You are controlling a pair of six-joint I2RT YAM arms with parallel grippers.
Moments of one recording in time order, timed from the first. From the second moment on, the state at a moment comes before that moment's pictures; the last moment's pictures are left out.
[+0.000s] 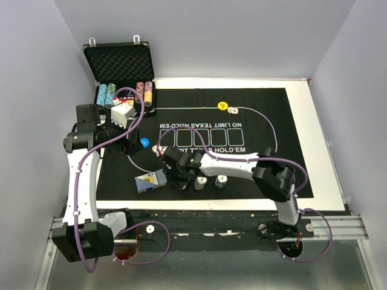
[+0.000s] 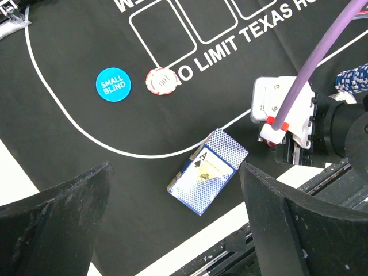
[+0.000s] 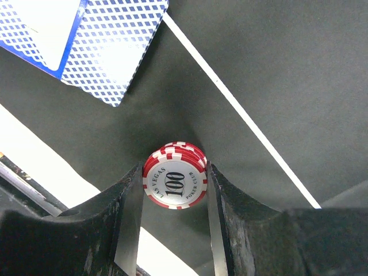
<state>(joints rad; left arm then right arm) 0.16 1.10 1.17 -0.97 0.62 0.44 1.15 2.01 1.44 -0.53 0.08 0.25</state>
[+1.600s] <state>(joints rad) 0.16 1.10 1.17 -0.98 0.62 0.46 0.35 1.50 0.91 -0.56 0.22 0.45</state>
